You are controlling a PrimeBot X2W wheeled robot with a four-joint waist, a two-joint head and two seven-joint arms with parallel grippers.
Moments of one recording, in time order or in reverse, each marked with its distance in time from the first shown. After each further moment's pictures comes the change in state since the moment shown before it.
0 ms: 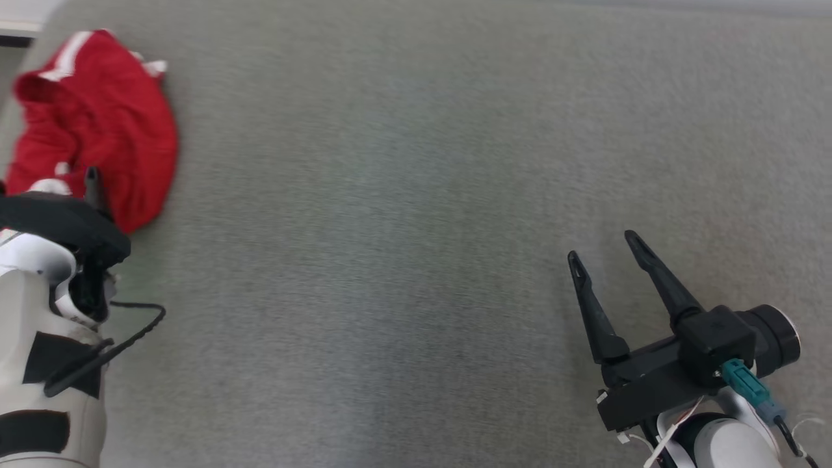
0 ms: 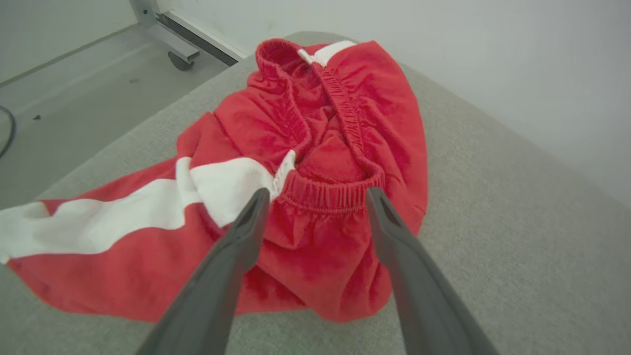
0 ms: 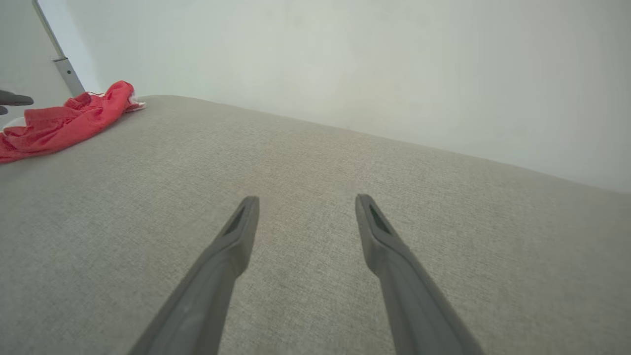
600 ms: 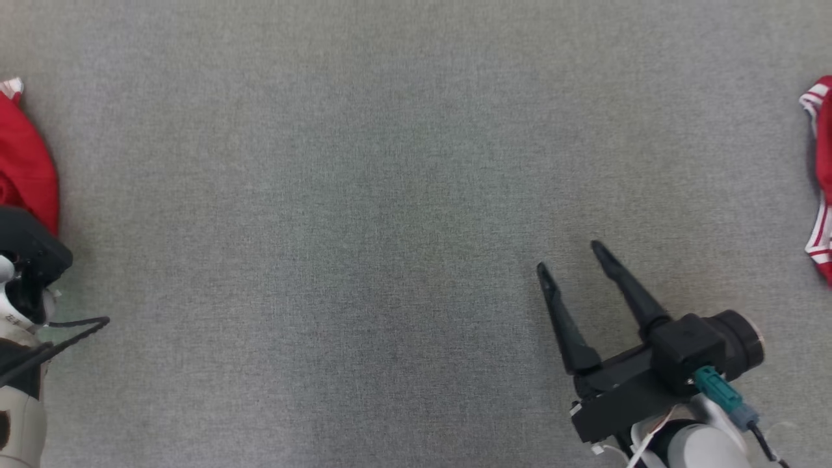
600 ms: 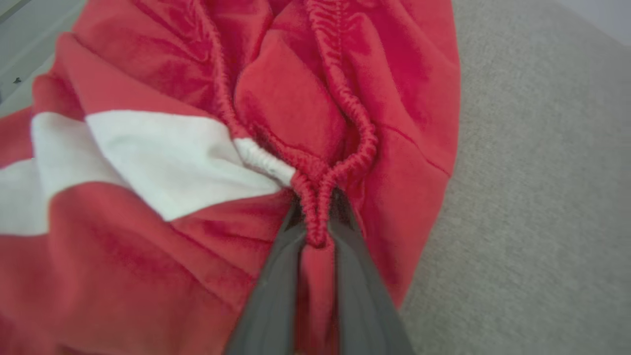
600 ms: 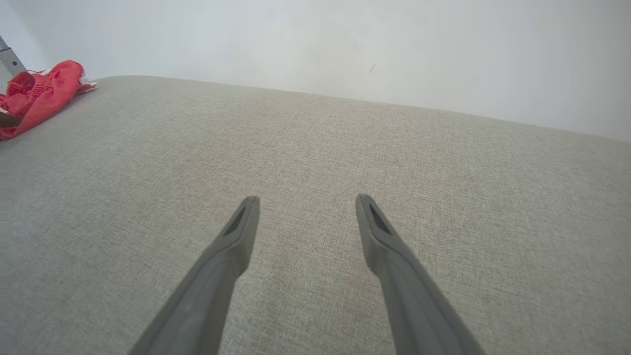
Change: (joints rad) left arm -0.051 0.115 -0.032 0.136 0.010 0.052 0.206; right arm -0.001 0.019 0.050 0.017 0.021 0.000 -0.017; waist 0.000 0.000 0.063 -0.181
